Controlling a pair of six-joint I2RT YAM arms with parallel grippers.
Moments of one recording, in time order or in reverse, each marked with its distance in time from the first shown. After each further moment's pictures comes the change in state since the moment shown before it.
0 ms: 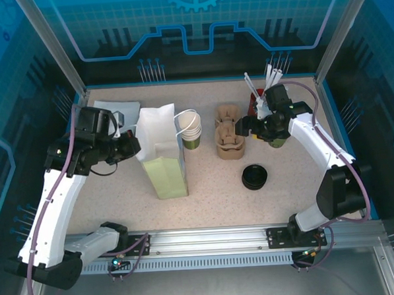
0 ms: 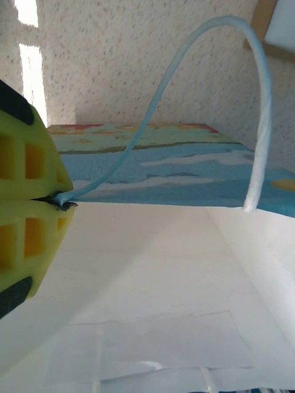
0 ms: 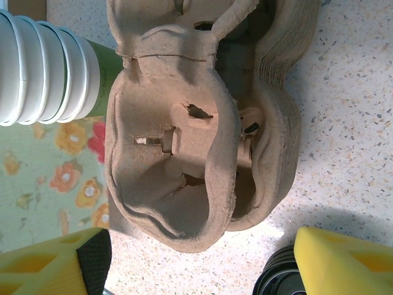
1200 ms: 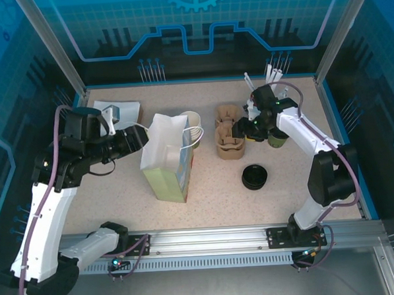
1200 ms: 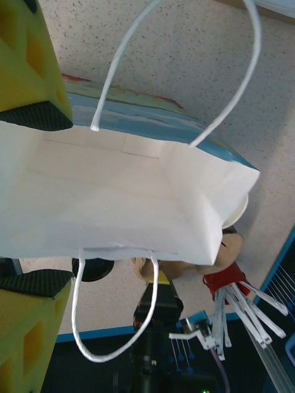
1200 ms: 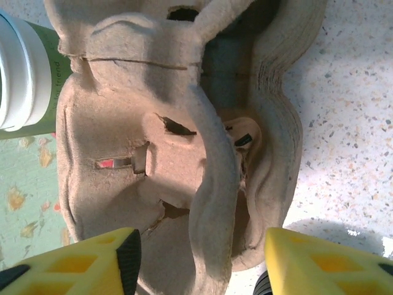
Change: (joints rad) left arm -0.035 -0.061 0.079 0.062 0.027 -0.044; right arm 0.058 0.145 0.064 -0.014 0.071 0.000
